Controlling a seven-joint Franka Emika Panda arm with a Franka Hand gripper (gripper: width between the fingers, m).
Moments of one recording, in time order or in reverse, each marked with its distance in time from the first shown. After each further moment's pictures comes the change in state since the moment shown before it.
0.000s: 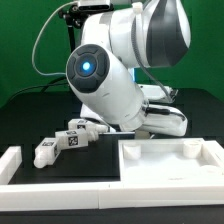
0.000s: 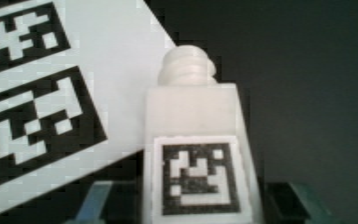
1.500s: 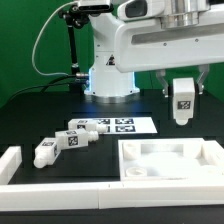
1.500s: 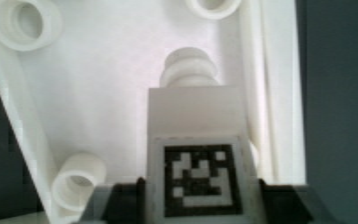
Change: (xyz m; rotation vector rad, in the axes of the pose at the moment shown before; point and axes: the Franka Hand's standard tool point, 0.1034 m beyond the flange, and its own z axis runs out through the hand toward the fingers) arm 0.001 -0.100 -0.156 -0.057 1.002 -0.321
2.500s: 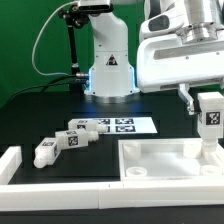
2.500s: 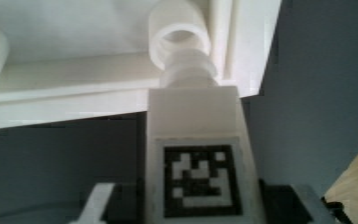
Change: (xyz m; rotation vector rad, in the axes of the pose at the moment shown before) arm 0.026 -0.037 0.021 0.026 0.439 -0.143
